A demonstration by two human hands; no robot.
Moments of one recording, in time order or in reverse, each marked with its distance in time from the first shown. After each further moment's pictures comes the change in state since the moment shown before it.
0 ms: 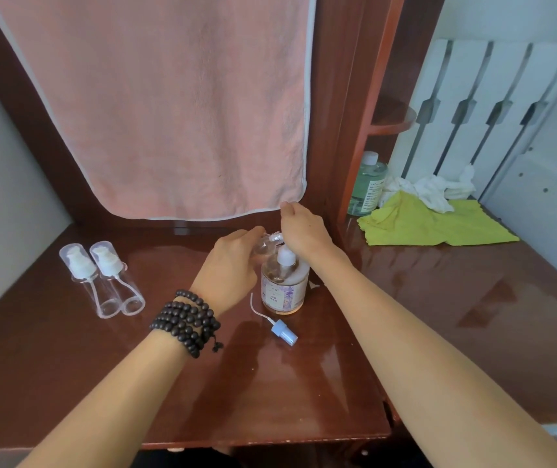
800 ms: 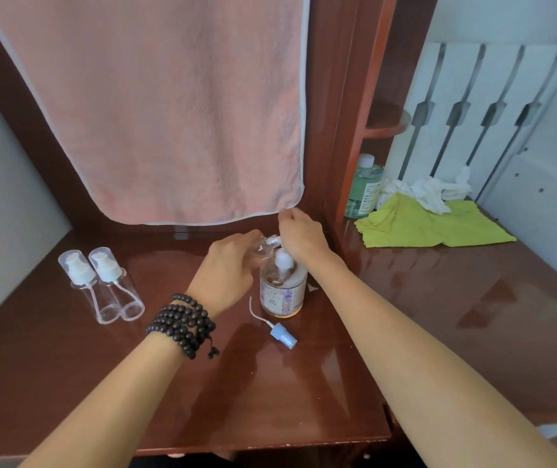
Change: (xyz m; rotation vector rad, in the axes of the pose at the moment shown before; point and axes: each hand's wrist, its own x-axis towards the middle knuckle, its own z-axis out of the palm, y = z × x) left_hand 0.000 -0.001 -0.004 -0.073 -0.014 -0.036; right_hand -0.015 -0.005 -0.005 -0.008 -0.019 -0.028
